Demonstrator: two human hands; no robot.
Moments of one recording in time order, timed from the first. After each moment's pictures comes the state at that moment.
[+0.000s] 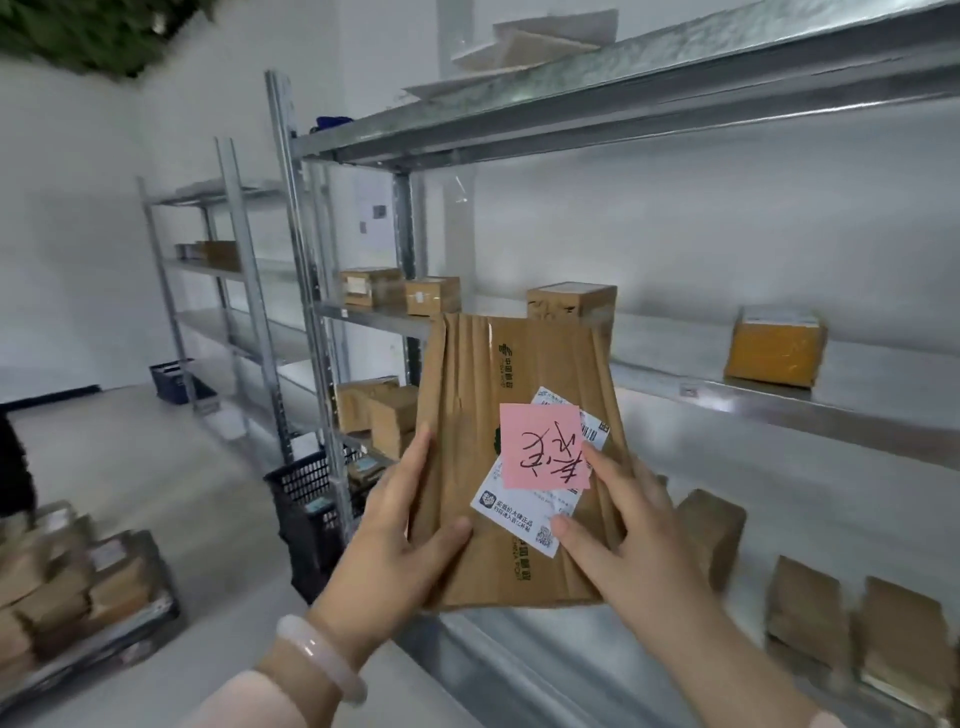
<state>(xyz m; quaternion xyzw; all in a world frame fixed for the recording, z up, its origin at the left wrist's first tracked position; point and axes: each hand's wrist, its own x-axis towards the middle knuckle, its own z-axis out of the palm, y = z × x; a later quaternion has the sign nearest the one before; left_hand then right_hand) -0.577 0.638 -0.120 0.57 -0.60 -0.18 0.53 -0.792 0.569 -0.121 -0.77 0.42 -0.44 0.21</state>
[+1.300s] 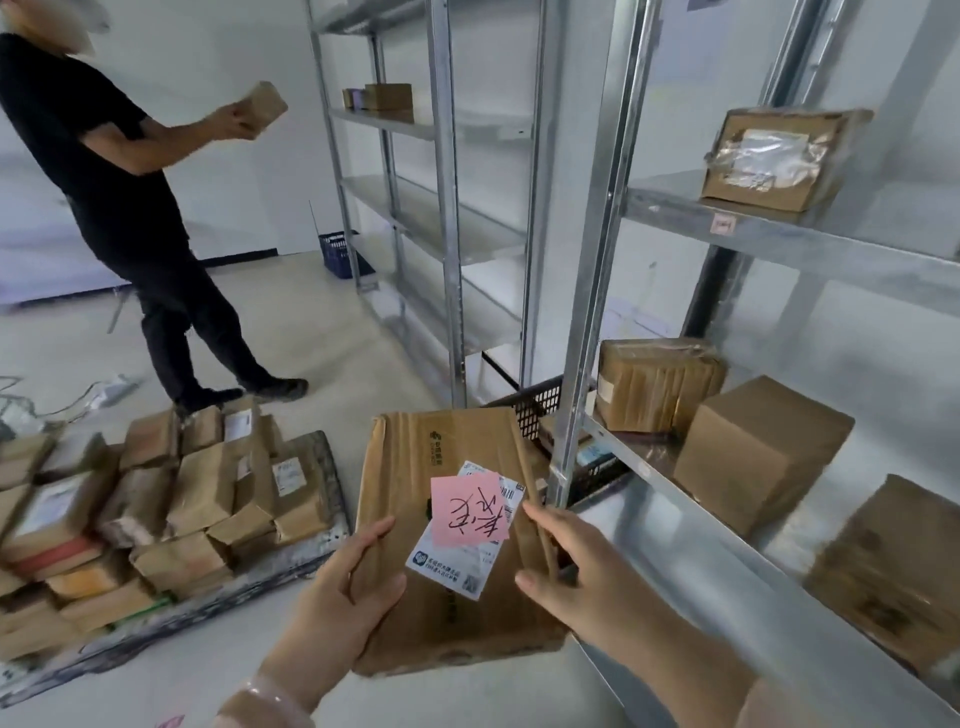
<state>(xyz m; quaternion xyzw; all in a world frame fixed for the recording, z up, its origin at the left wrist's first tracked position) 0.042 0.453 -0.308 0.72 -0.27 -0.32 0.55 -0.159 0.279 -0.279 -0.84 0.31 -0.11 0.43</state>
